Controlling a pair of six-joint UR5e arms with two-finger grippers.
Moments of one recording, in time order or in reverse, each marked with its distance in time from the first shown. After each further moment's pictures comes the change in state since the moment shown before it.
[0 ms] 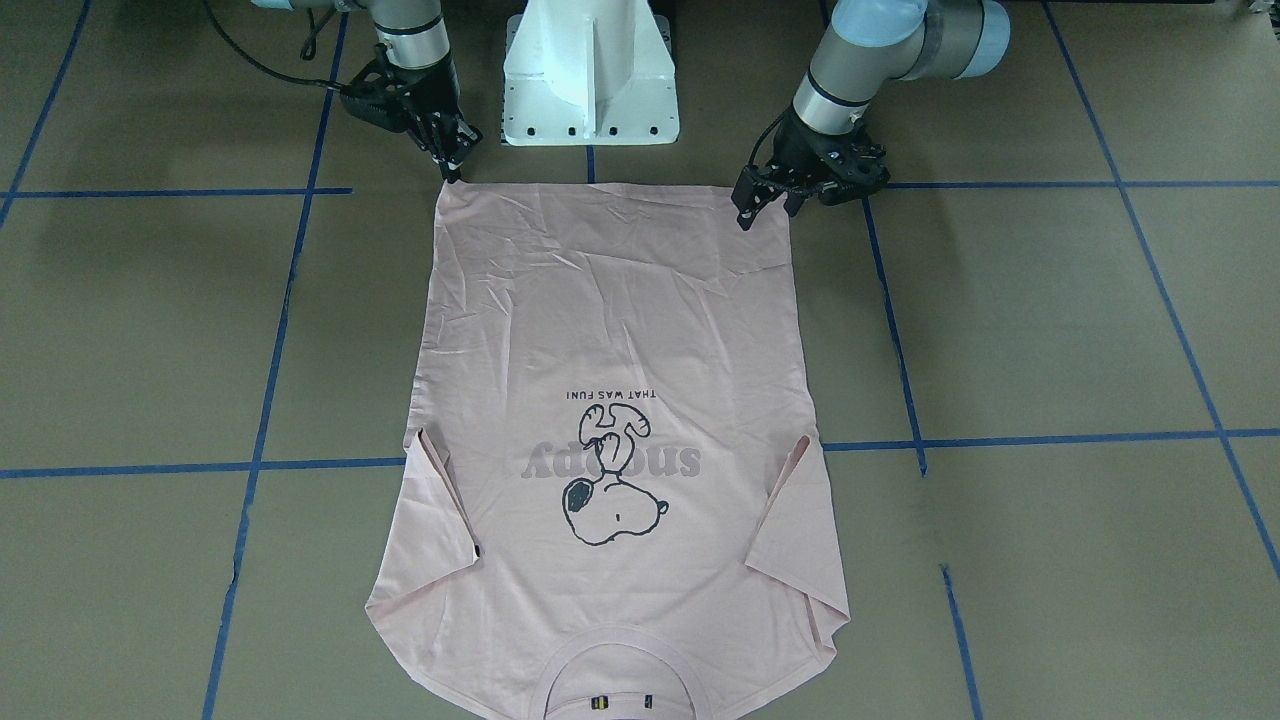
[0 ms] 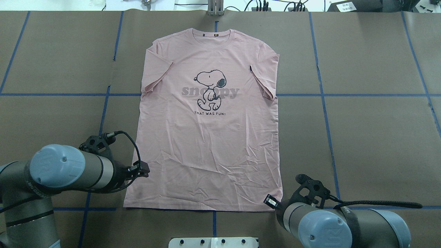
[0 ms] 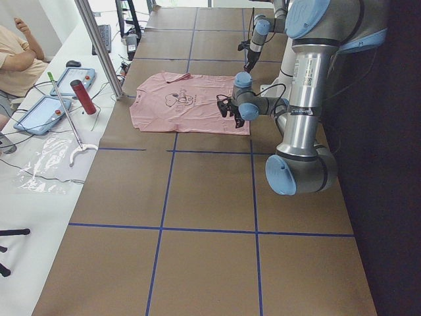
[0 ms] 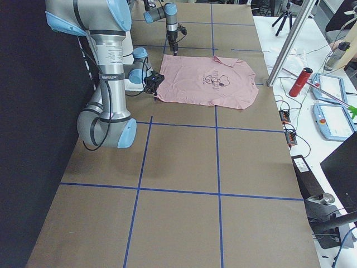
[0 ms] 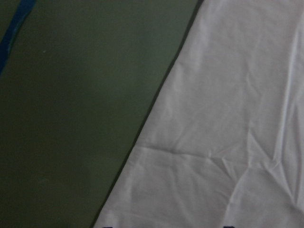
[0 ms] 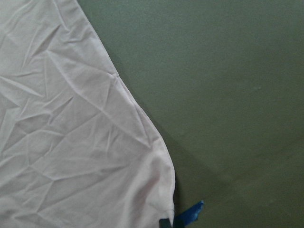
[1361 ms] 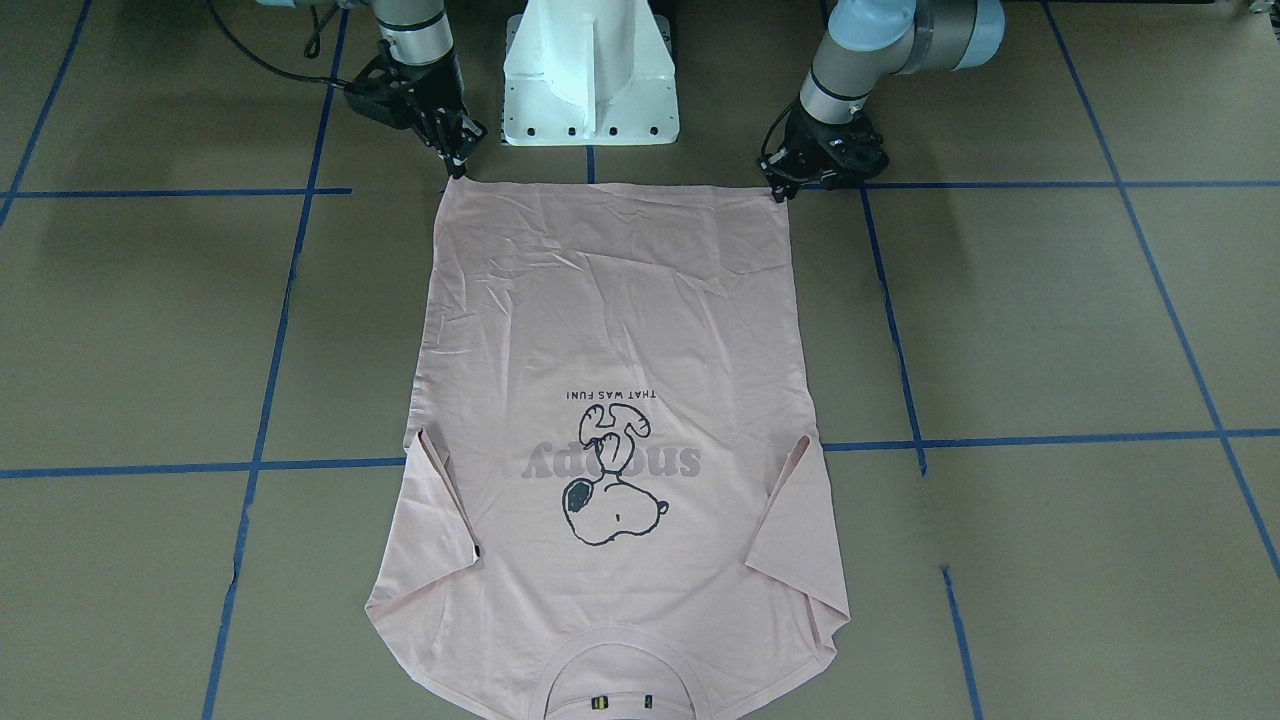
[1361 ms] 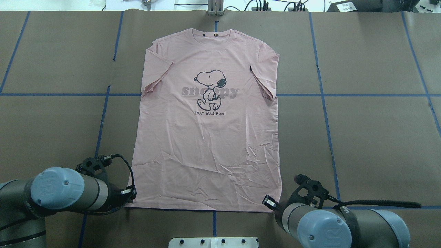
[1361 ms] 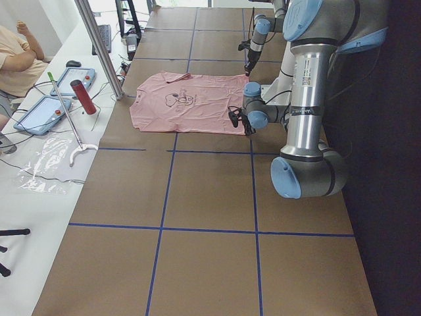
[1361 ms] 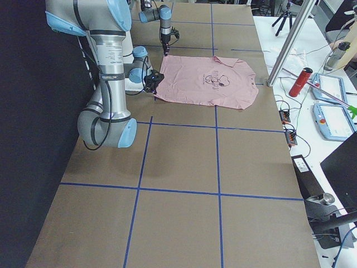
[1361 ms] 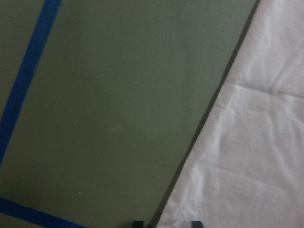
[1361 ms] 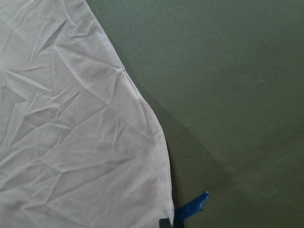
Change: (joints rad) left arm 0.079 0.068 -0.003 0.006 0.002 -0.003; right arm 0.000 0.006 0.008 0.001 0.006 0.001
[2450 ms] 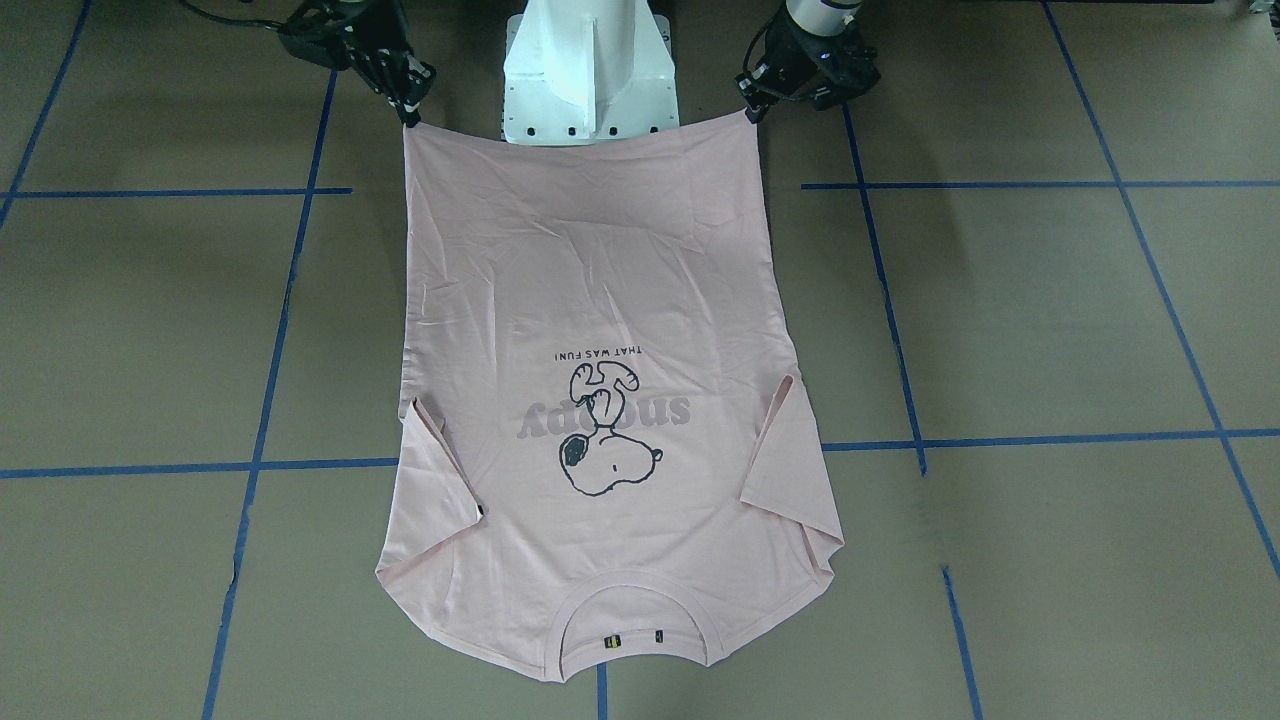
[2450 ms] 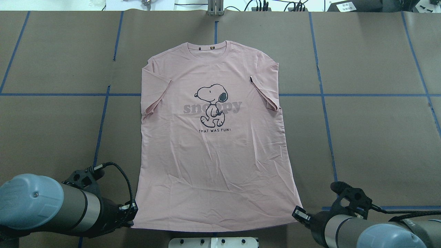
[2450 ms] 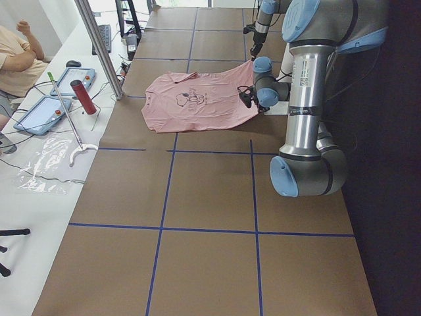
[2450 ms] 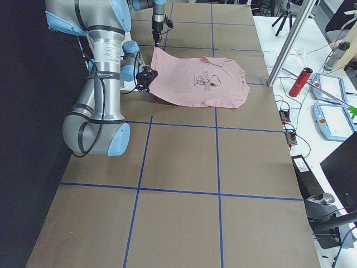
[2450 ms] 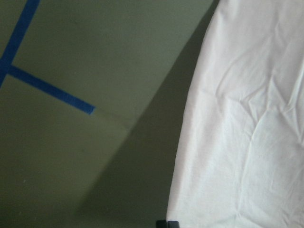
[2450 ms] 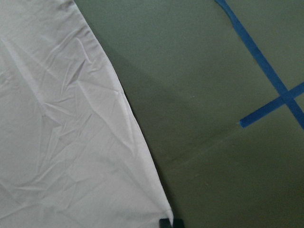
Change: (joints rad) left arm 0.032 -0.033 -0.249 0.203 -0.070 -0.186; right arm -0.028 -0.212 0.257 0.000 -0.004 -0.009
